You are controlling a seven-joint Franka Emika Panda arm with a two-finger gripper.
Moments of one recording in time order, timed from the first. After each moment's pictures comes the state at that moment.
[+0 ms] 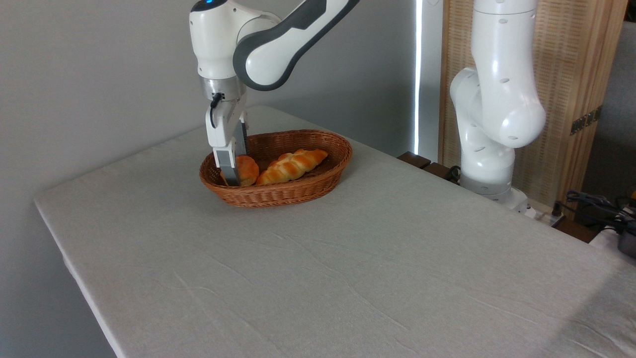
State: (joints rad) arm -0.48 0.00 -0.18 -2.13 -0.13 2.23 0.97
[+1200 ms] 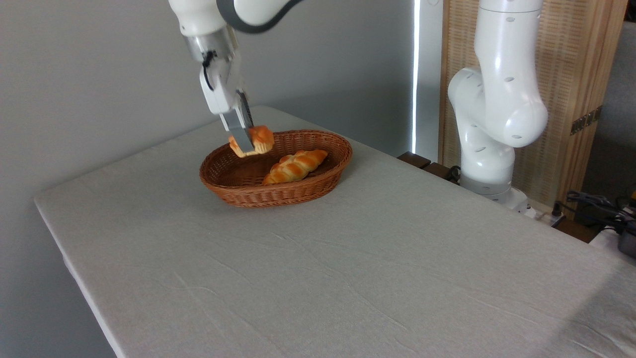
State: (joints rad) arm -0.42 -0.06 -0.07 -1.85 -0.13 1.71 0.96
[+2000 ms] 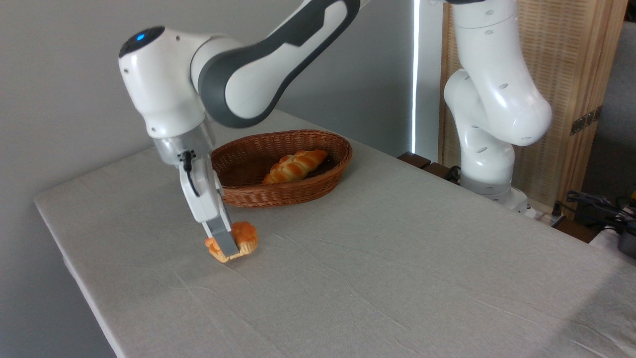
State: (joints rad) arm -0.30 0.24 0.06 -1.75 -0.03 1.90 0.97
